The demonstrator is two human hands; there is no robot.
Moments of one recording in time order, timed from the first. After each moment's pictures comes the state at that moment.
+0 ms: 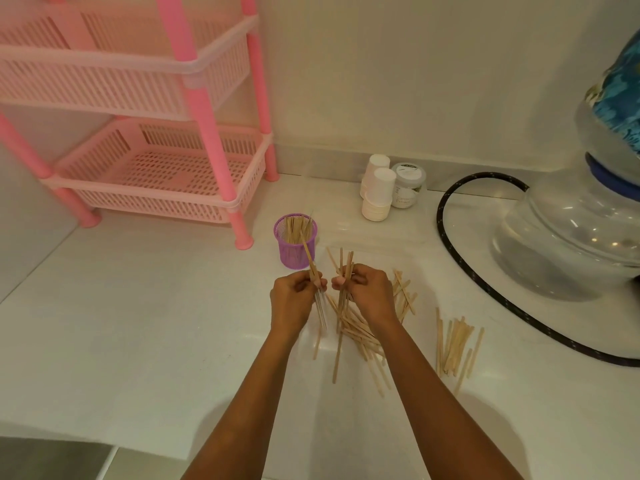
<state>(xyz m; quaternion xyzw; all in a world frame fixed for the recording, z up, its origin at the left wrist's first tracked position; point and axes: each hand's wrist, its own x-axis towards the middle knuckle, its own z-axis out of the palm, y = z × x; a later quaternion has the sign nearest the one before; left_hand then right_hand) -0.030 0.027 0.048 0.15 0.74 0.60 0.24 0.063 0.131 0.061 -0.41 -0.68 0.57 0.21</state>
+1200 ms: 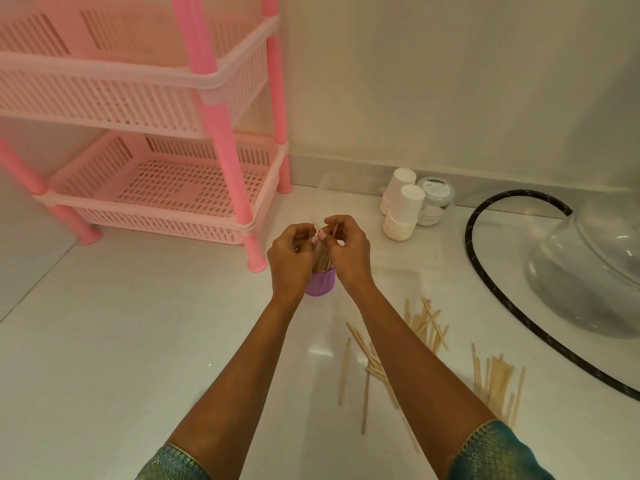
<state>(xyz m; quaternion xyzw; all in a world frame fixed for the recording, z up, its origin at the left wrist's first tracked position) -0.135 0.076 0.089 0.22 0.74 0.63 0.09 -0.078 0.155 0.089 -0.32 -0.69 0.55 0.33</state>
